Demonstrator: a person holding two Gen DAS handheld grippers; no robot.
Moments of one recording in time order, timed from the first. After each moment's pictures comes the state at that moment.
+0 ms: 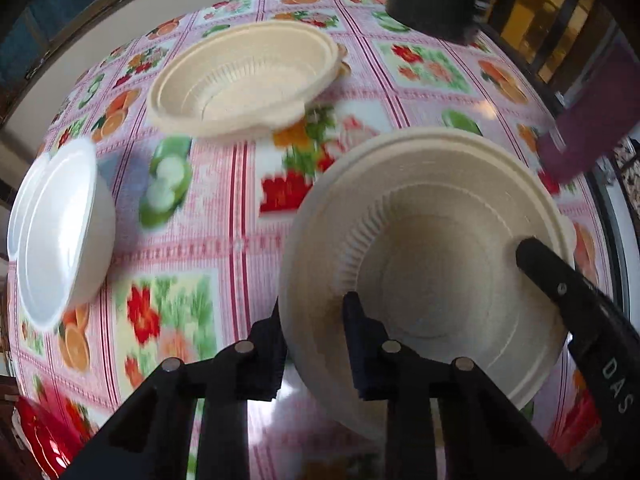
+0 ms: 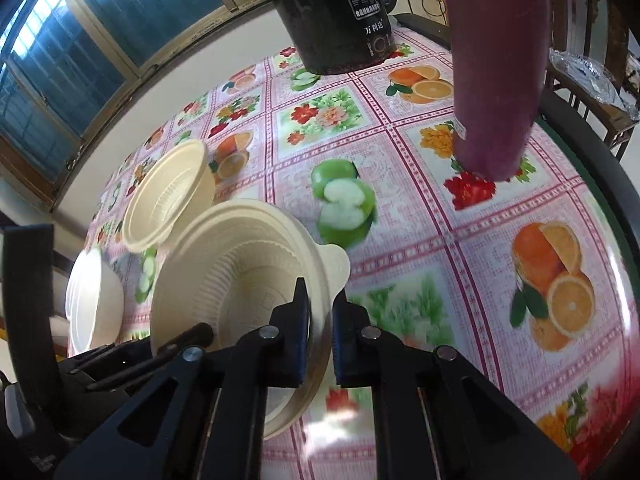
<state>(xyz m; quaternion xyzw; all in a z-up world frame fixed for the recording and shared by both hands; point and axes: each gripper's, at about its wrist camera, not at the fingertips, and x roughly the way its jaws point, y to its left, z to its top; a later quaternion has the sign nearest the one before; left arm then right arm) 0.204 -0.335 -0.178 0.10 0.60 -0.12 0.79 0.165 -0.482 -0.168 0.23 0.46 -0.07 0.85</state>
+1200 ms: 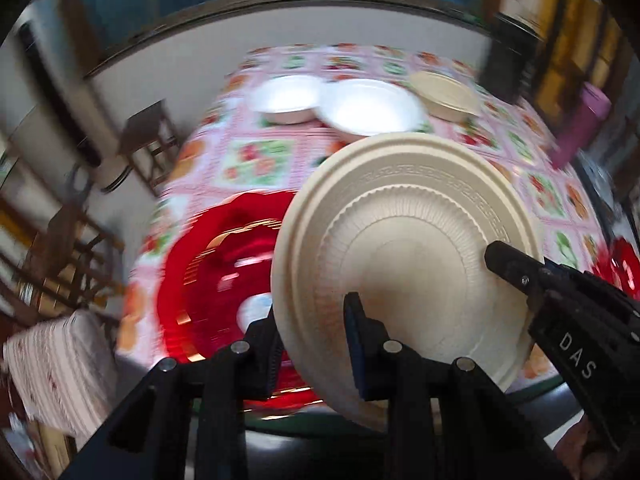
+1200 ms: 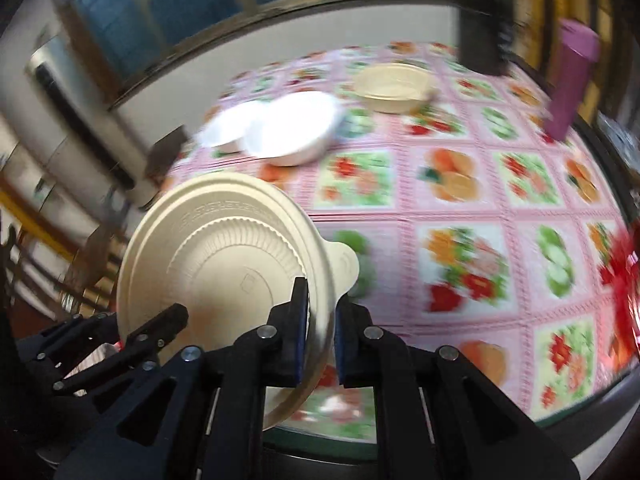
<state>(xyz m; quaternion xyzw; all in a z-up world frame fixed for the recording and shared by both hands) 0.019 -0.037 -0.083 0.03 0.52 -0.02 0.85 0.018 -0.203 -0.092 0.11 0.47 0.06 0.87</state>
